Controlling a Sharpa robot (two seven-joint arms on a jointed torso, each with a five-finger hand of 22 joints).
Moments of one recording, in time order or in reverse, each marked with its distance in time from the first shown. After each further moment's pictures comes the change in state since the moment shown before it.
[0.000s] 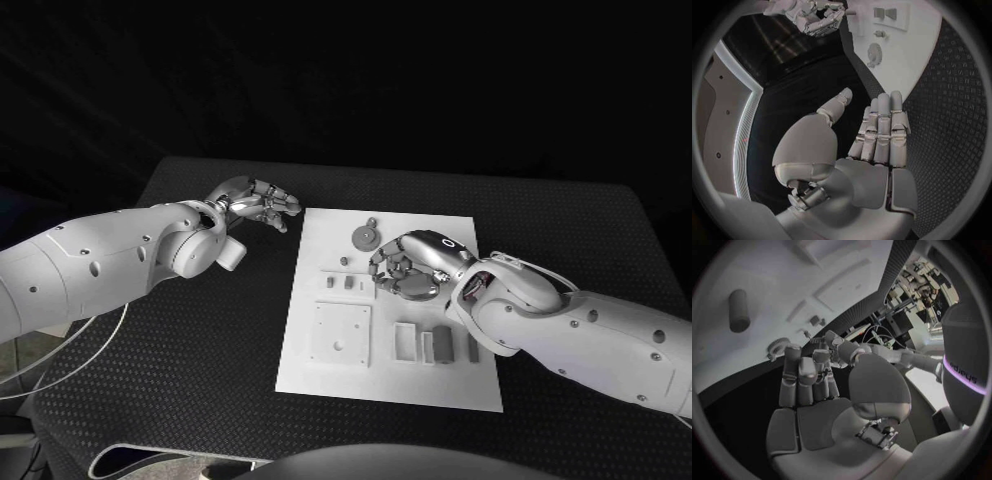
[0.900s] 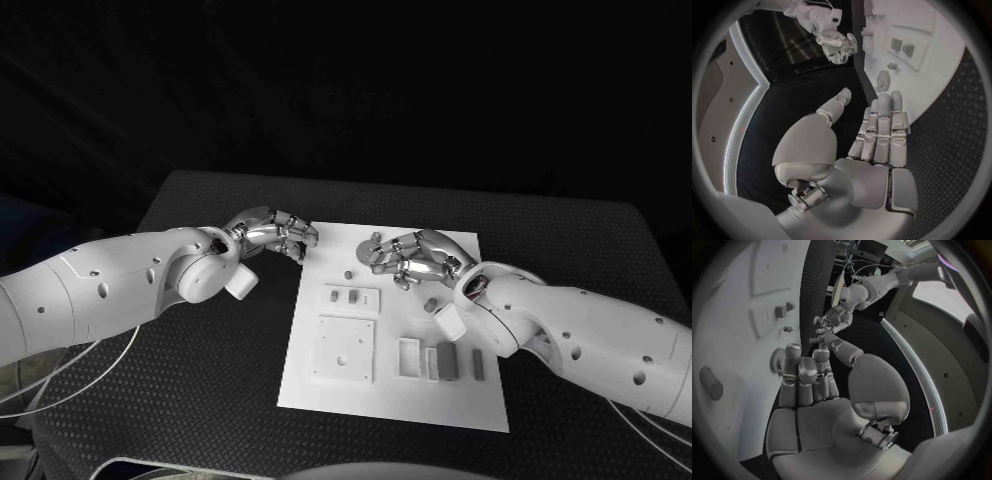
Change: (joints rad) left arm -0.020 -0.019 -0.008 0.065 0.049 0.119 0.002; left_hand -0.012 0.001 -0.009 -0.002 -0.004 -0.014 -0.007 0.000 -0.004 -0.025 0.012 0.000 -0.005 -0.002 0.002 0.000 0.000 0.000 -0.002 0.002 -0.004 -0.003; right arm -0.003 0.050 0.039 -0.080 0.810 0.099 0.083; right_hand -0.019 0.032 -0.007 -0.007 -0.001 -0.012 0.011 -0.007 0.000 -0.031 0.006 -0.016 -0.036 -0.024 0.002 -0.022 -0.008 0.008 -0.016 0.011 -0.013 0.000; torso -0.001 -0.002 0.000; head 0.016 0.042
